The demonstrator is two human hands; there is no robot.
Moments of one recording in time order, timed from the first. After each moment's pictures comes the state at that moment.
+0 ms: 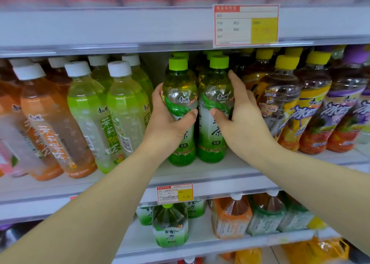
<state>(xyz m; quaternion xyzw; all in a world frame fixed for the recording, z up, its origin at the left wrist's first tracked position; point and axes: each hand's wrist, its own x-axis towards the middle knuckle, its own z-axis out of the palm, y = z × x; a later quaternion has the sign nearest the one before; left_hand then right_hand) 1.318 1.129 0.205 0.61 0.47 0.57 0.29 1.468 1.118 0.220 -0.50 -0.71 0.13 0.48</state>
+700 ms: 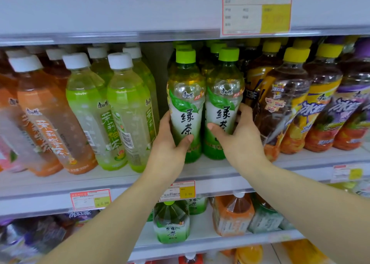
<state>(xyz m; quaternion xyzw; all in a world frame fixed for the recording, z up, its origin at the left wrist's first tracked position) 1.316 1.109 0.164 0.59 0.55 0.50 0.29 1.461 1.130 0.173 -0.55 -0.61 0.23 0.53</state>
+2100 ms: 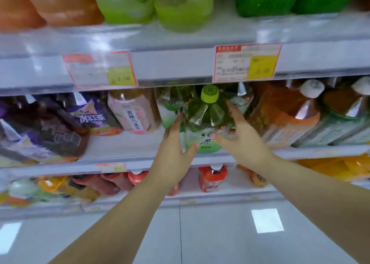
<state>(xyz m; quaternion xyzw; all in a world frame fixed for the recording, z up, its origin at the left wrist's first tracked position) 1.239 1.045 -0.070 0.61 0.62 0.35 0.34 1.404 1.080 -0.048 -0.57 -0.69 0.36 0.28</state>
